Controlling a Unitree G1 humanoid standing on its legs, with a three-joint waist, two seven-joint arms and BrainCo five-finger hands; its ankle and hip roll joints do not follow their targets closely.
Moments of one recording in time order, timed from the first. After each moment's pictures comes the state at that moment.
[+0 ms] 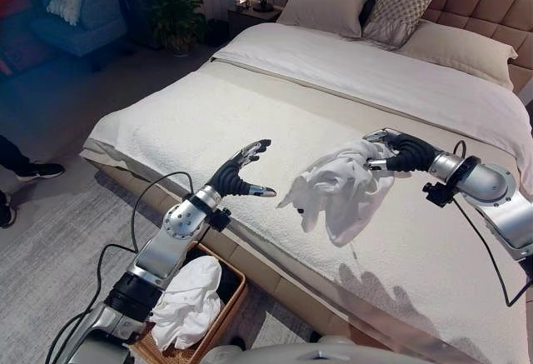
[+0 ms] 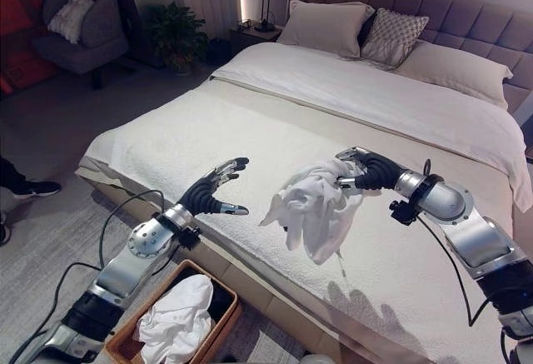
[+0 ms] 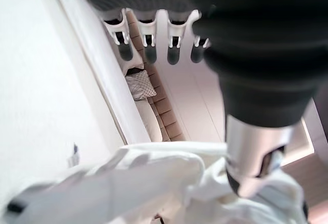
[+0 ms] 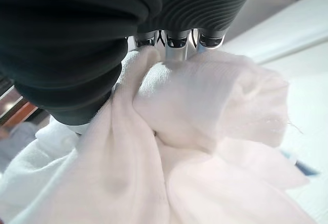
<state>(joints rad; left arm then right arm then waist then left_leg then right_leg) -0.27 0.52 -0.37 -0.02 -0.11 -0.08 -0.14 -0.33 -1.02 0.29 -0.07 0.28 -0.05 0.38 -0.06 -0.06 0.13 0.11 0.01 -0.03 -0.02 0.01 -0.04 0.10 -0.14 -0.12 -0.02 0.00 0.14</state>
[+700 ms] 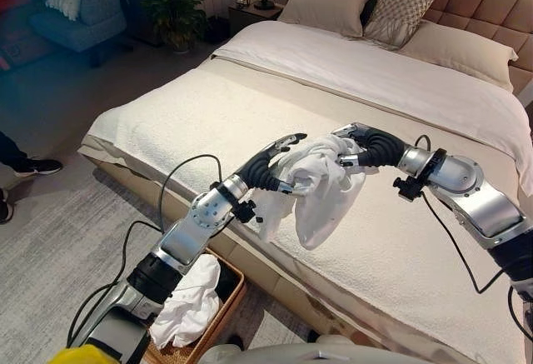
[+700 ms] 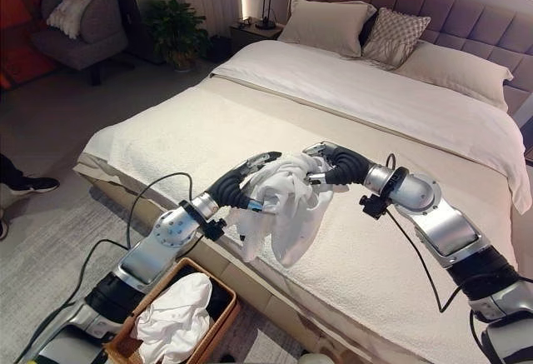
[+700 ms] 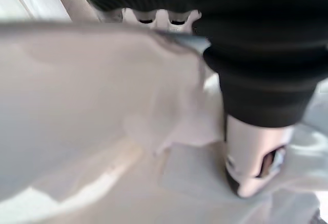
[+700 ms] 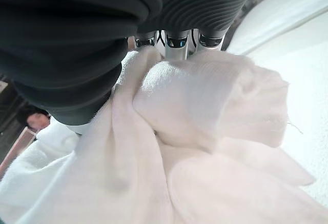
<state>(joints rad) -0.38 0.47 -0.50 -0.02 -0.11 -0.09 -0.16 -0.44 -0.92 0.37 -0.08 0.39 -0.03 0.39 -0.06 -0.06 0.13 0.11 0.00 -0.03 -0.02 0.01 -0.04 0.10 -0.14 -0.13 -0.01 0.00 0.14</state>
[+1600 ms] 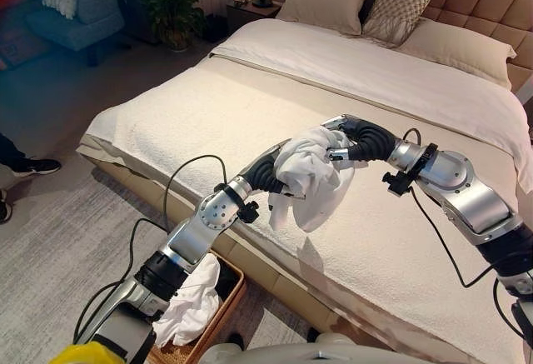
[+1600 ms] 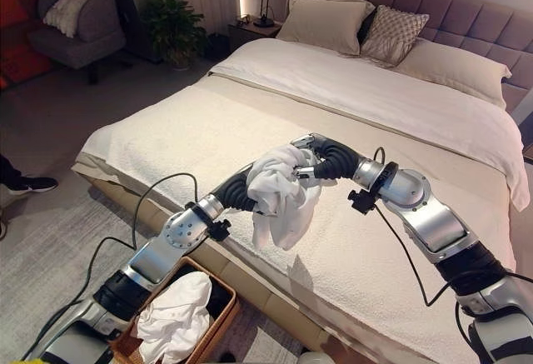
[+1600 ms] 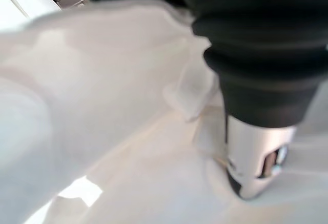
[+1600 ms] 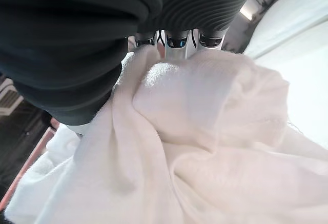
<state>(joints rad) -0.40 0.43 -0.52 0.04 0.06 -0.09 -0.11 -0.48 -0.86 0.37 -0.12 0.41 -0.03 0.37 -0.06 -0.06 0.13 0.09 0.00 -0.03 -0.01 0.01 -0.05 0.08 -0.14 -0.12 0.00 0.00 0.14</state>
